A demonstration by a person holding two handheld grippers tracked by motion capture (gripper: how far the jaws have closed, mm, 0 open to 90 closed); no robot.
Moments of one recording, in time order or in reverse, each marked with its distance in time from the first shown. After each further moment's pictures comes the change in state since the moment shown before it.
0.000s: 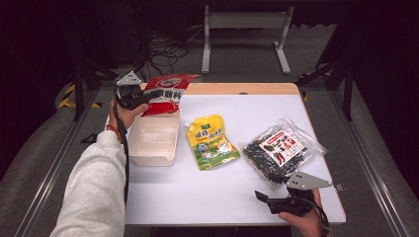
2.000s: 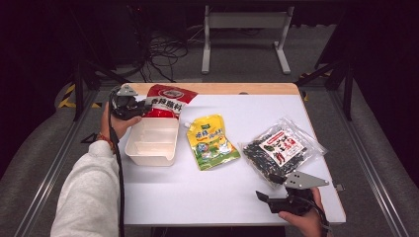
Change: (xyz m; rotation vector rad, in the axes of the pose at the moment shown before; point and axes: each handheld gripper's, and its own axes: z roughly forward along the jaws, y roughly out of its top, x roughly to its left) left arm 0.000 -0.036 -0.017 0.166 0.128 -0.038; right arm -0.004 -0.001 0.001 0.065 -0.036 -0.006
